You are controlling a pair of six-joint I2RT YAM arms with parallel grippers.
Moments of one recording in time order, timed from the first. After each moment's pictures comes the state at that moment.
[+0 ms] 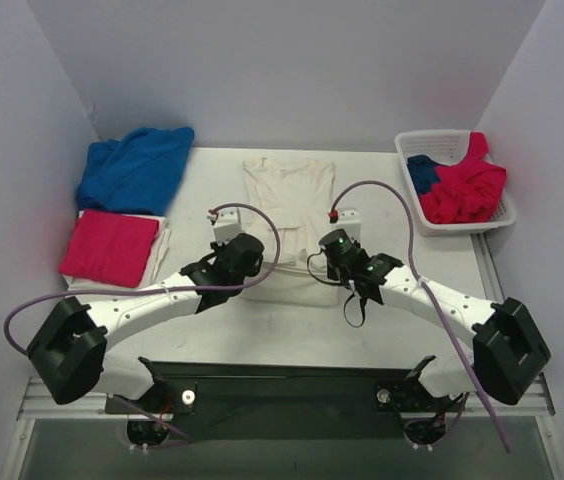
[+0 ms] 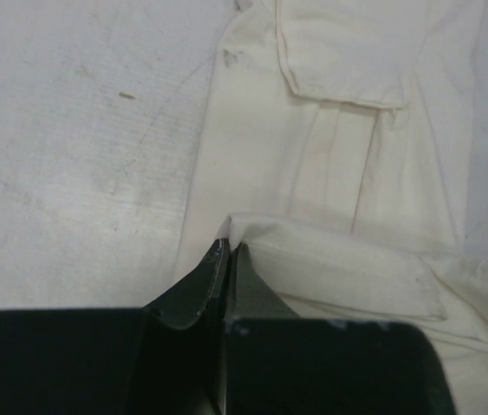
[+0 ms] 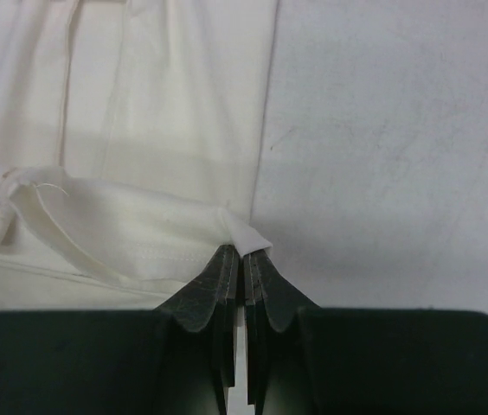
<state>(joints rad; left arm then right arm) -0.86 1.33 0.82 -0.19 -0.70 -0.79 0.76 1.30 0.78 -0.33 0.51 0.46</state>
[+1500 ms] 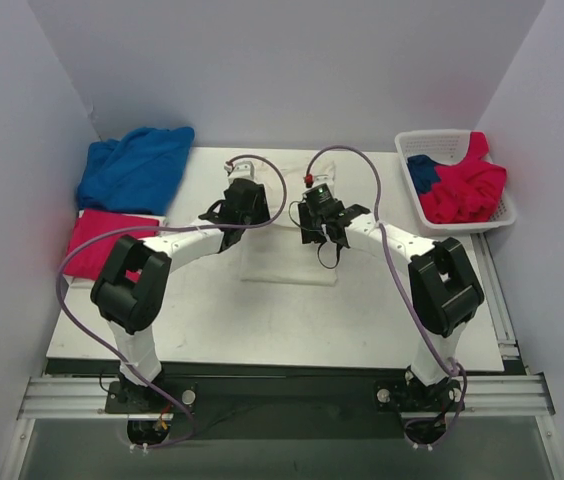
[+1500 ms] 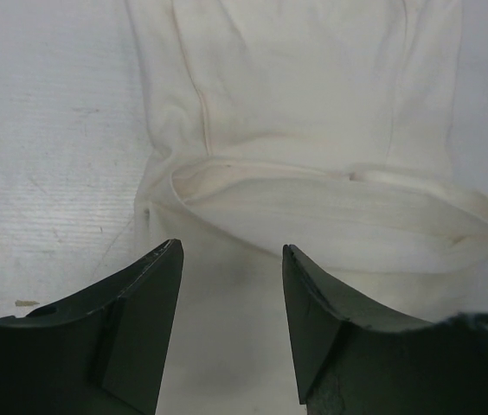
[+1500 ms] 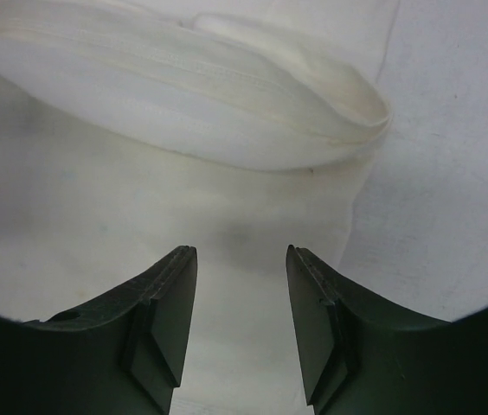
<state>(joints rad) -0.55 1.85 1.22 0.06 -0.28 -0.53 0.57 1.81 1.26 -0.33 0.26 0.29</state>
